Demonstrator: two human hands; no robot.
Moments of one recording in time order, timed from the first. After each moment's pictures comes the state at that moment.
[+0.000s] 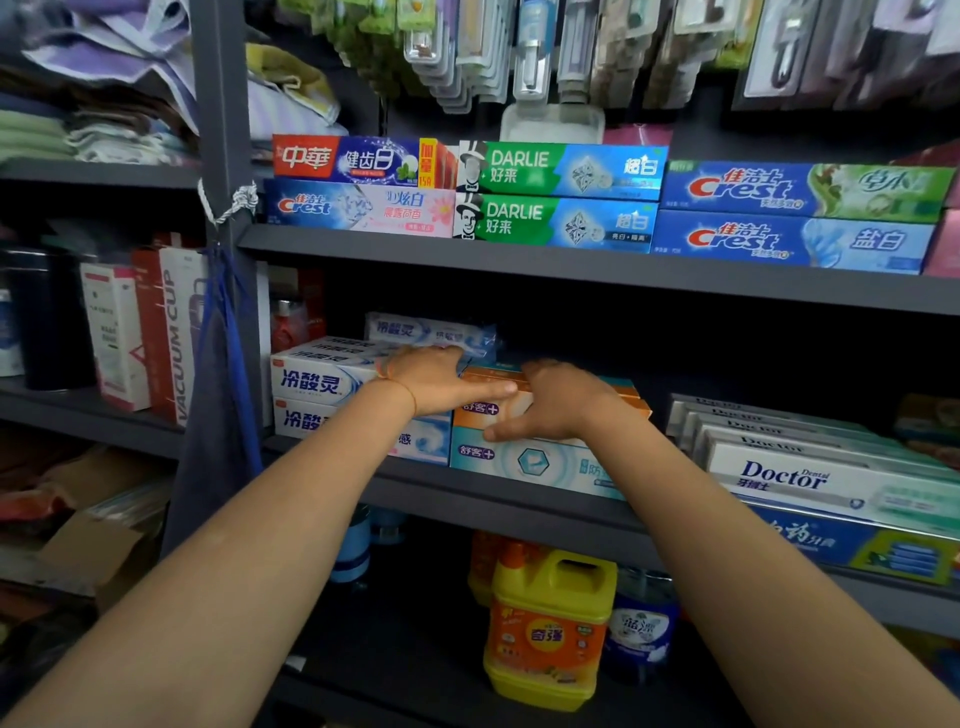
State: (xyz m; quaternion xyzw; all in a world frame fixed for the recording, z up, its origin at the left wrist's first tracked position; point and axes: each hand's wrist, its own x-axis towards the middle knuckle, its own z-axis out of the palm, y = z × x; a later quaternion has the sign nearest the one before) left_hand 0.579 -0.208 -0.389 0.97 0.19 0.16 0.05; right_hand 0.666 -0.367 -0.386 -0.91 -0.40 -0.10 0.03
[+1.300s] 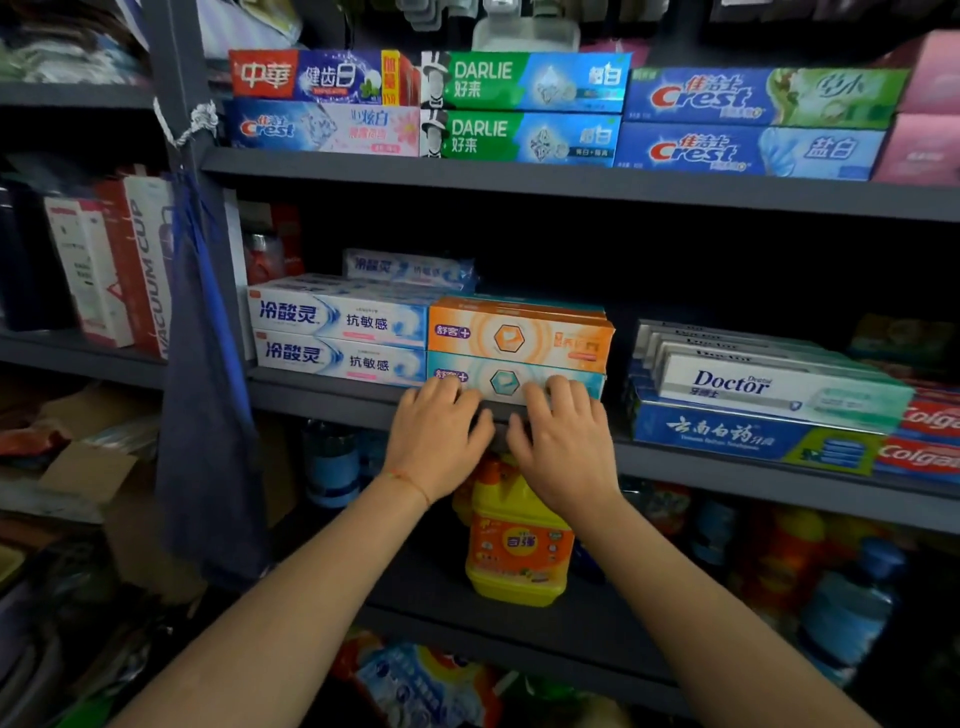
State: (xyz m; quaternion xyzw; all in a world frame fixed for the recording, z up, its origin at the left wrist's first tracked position) left_hand 0.549 -0.283 -0.528 0.92 0.10 0.38 -0.03; right_hand 0.618 -0.433 -0.526 -0.83 -0.35 -0.42 0.12
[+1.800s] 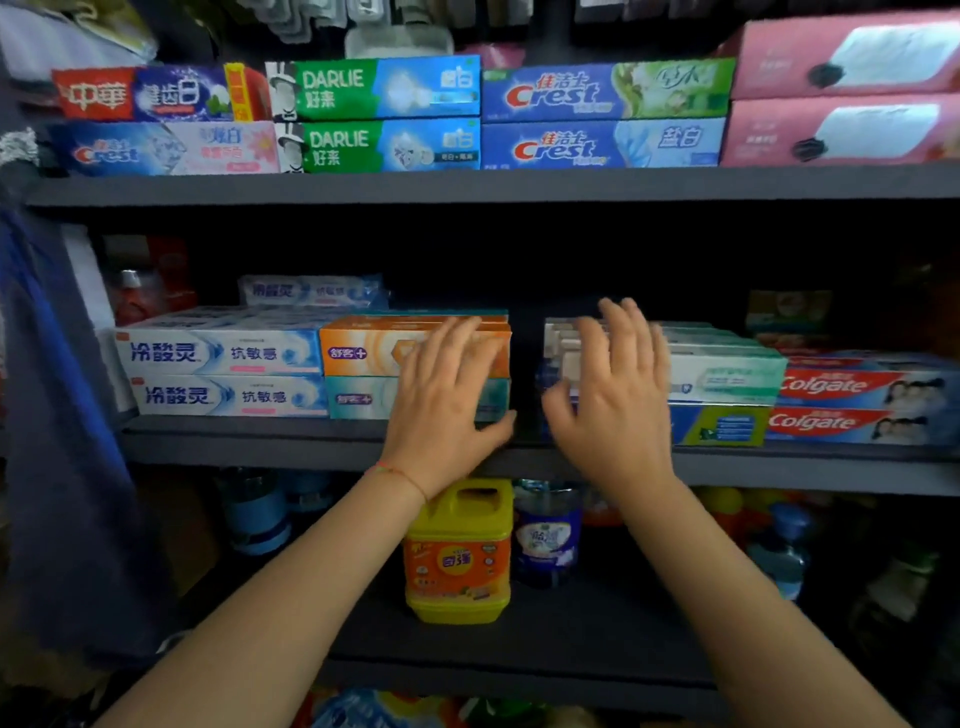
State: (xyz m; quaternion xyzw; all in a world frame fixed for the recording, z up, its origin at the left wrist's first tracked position) left_hand 0.593 -0.362 -0.486 0.88 -0.05 0.47 -0.02; right_hand 0.645 -0.541 -0.479 -0.80 -0.26 -0.51 0.19
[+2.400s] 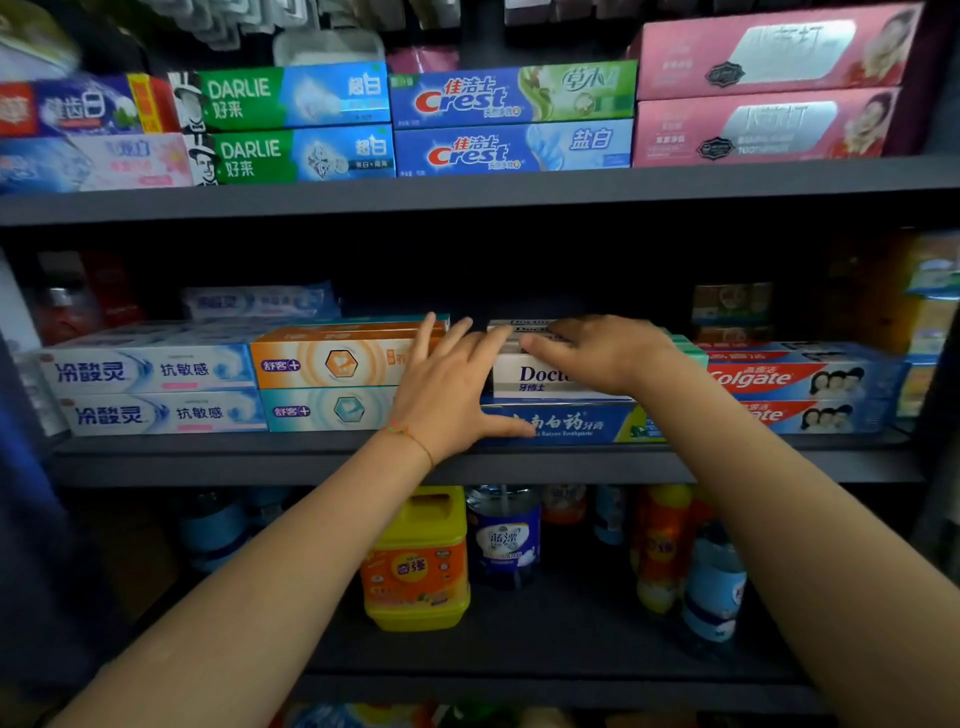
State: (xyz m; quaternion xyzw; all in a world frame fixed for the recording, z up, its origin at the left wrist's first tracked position) left_hand 0.635 -0.416 -0.456 0.93 -0.03 0.35 -0.09; right_hand 0.719 -0.599 -0.407 -0.95 -0.27 -0.15 0.06
